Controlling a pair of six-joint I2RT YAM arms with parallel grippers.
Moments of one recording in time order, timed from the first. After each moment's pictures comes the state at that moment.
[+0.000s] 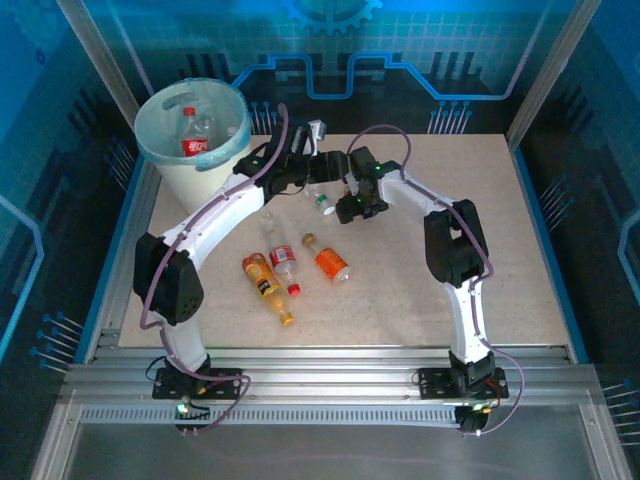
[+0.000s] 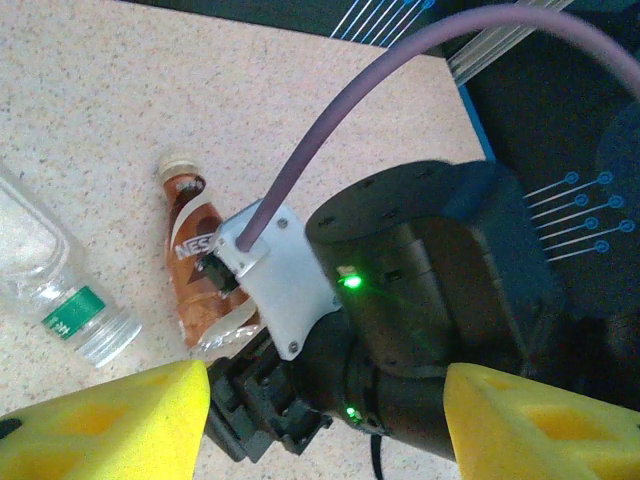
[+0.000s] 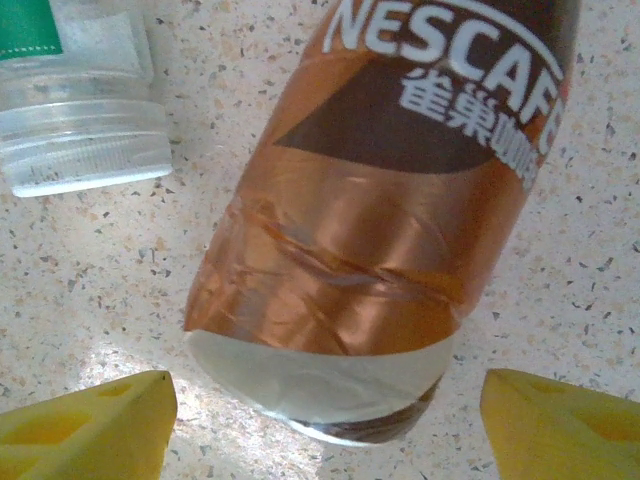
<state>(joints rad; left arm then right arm) -0.48 1.82 1.72 -0.48 0.22 -0.56 0.43 2.19 1.79 -0.82 0.01 0.06</state>
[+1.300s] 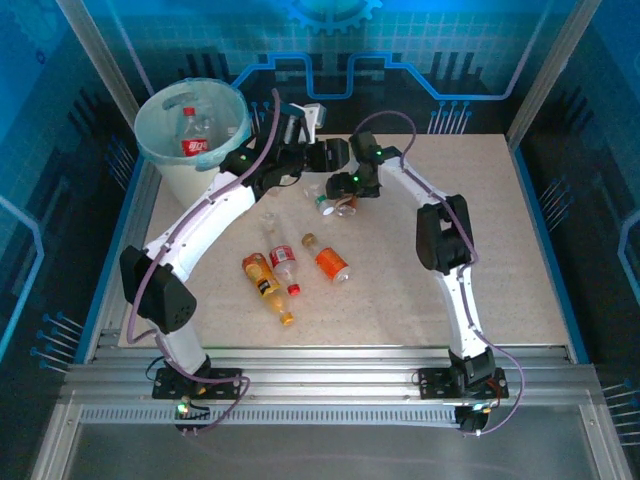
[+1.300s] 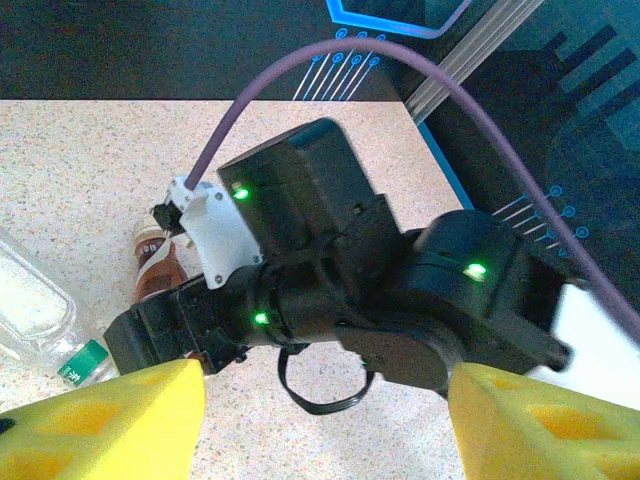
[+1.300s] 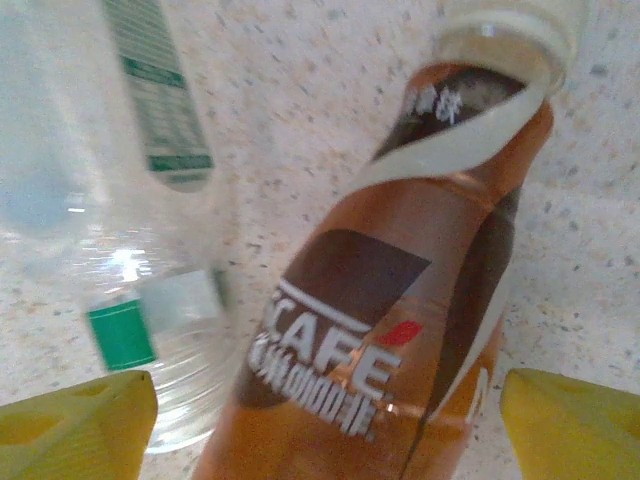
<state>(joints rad) -0.51 1.75 1.80 -0.55 0.18 -0.48 0.38 2.41 2.11 -0.84 -0.19 0.25</state>
